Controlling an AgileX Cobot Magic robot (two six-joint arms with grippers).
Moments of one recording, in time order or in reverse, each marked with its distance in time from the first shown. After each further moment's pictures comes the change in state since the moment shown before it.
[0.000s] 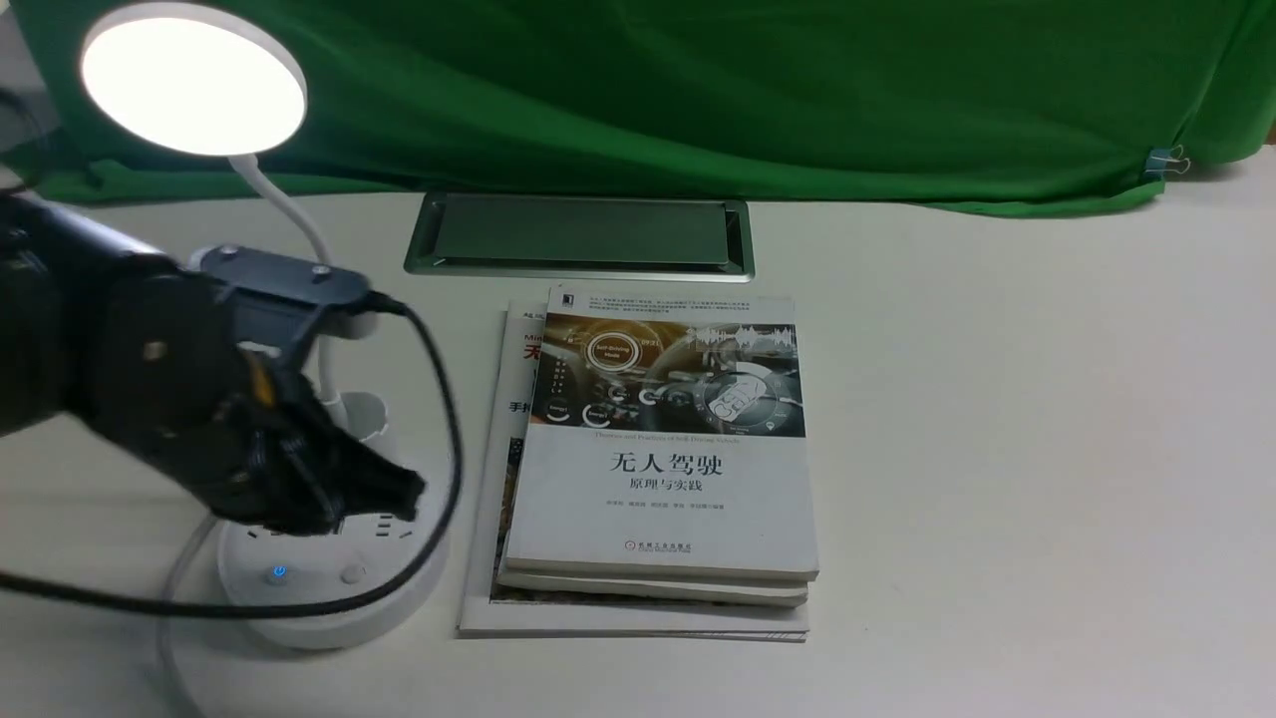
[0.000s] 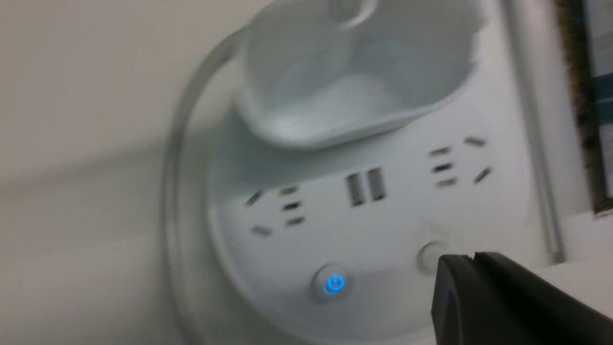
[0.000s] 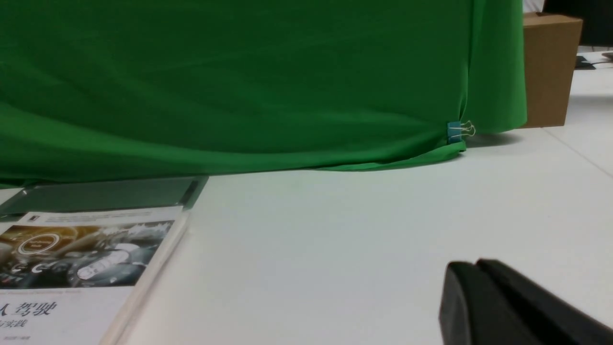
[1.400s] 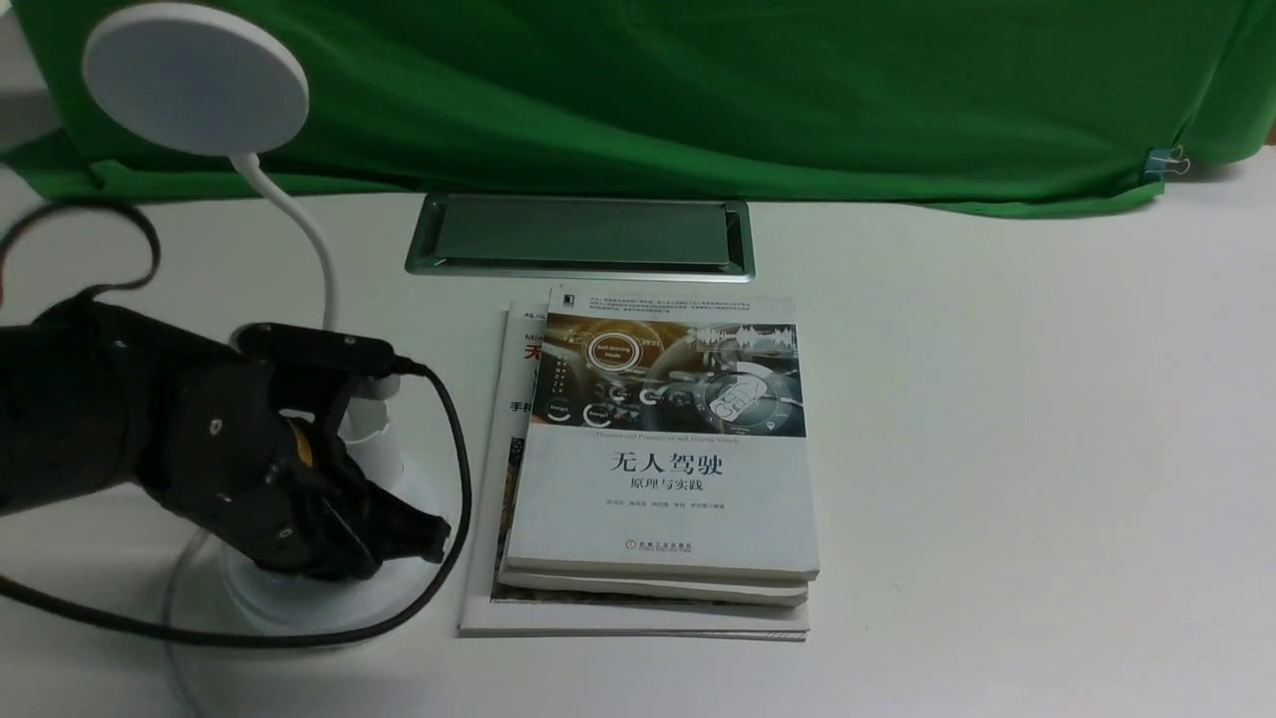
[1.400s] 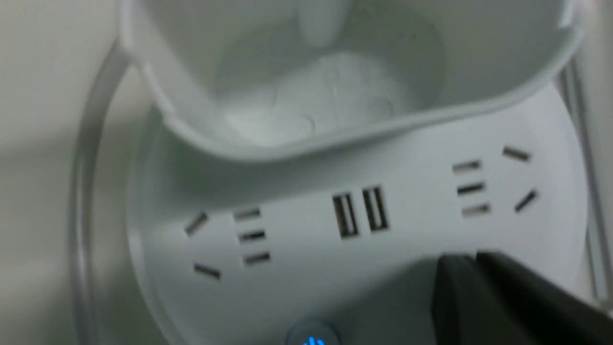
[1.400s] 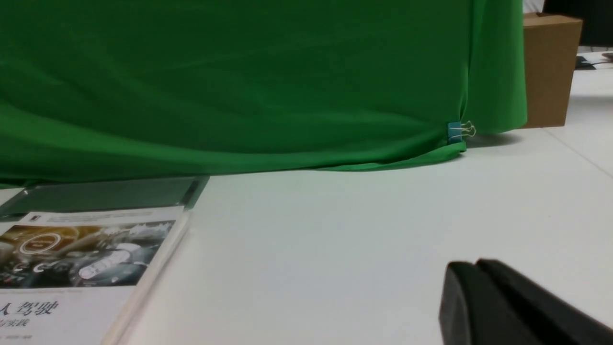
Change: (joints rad) right arm 0.000 0.000 0.000 0.000 0.001 0.000; left arm 0.028 0.108 0.130 -0.076 -0.223 0.014
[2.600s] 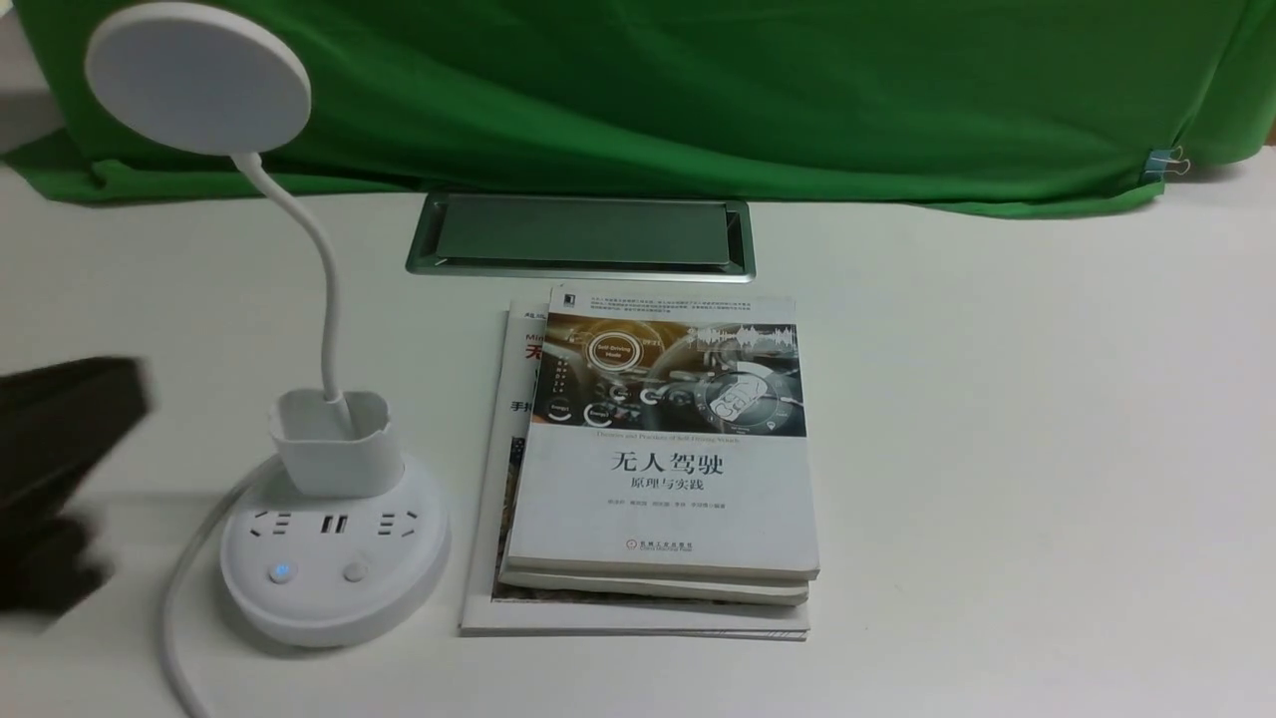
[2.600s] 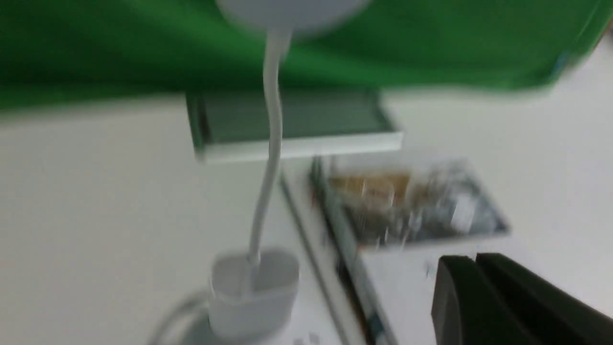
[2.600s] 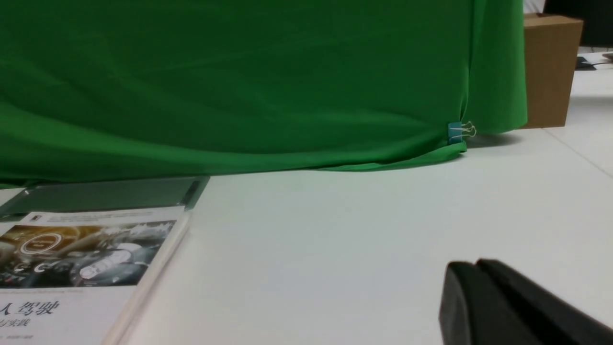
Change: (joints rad) right arm 0.000 0.000 0.000 0.000 0.000 0.000; left arm 0.000 -1.145 0.248 -0.085 -0.107 0.089
